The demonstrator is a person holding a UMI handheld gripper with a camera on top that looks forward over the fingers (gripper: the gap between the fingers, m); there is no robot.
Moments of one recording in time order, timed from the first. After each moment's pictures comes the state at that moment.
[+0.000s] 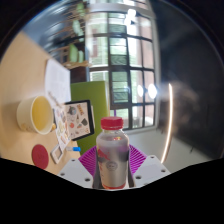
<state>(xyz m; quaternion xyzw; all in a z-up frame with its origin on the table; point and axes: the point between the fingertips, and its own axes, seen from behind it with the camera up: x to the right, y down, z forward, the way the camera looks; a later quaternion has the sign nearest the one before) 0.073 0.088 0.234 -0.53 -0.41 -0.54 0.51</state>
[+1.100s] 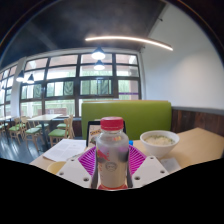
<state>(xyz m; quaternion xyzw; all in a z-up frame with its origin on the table) 0.101 0.124 0.125 -0.73 0.01 0.01 0.68</state>
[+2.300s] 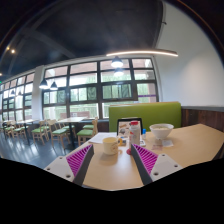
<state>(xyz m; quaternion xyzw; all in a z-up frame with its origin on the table) 0.051 -0.192 0.157 -0.72 -0.06 0.11 0.69</state>
